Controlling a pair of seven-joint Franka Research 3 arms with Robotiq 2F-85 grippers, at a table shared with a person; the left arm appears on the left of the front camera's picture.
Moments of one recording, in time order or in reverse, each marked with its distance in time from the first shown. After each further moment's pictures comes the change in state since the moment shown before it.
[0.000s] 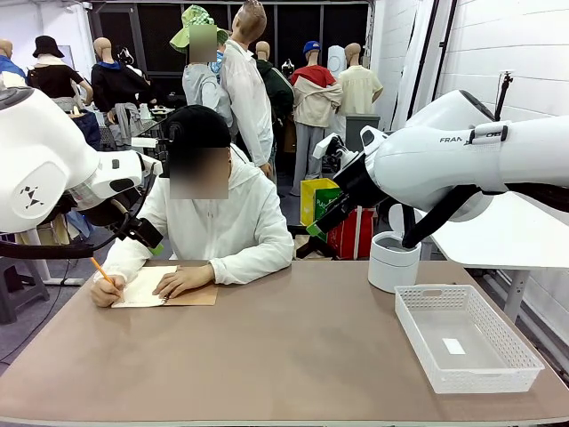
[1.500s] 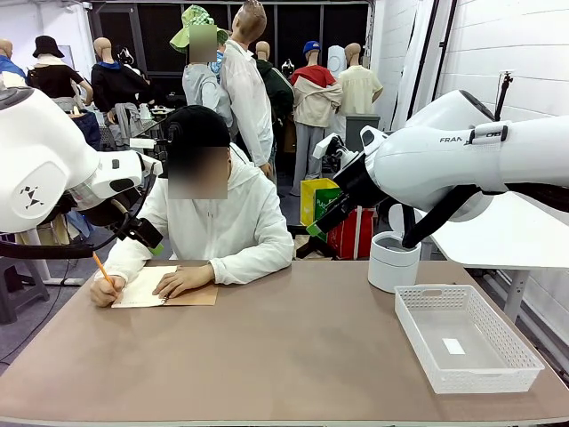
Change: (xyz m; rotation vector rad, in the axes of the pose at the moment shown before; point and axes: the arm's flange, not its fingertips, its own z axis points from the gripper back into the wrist) left arm 0.000 0.000 0.000 0.000 0.000 0.000; right arm 0.000 0.000 0.000 0.000 0.000 0.000
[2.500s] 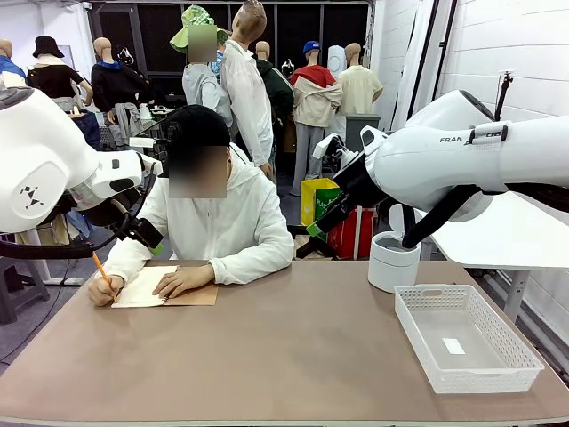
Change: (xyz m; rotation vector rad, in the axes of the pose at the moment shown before) left arm 0.000 0.000 0.000 0.000 0.000 0.000; right arm 0.000 0.000 0.000 0.000 0.000 0.000
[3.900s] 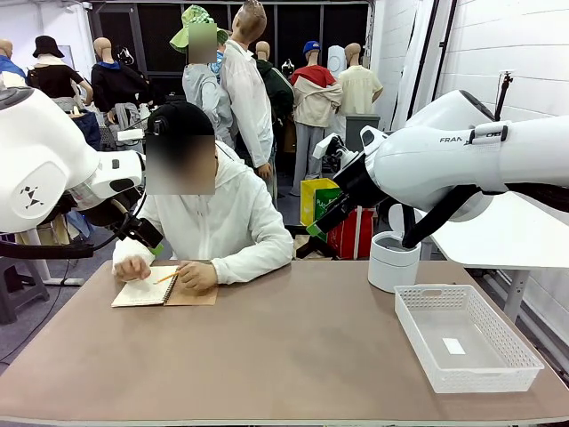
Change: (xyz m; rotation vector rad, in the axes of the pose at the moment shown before) left arm 0.000 0.000 0.000 0.000 0.000 0.000; right arm 0.000 0.000 0.000 0.000 0.000 0.000
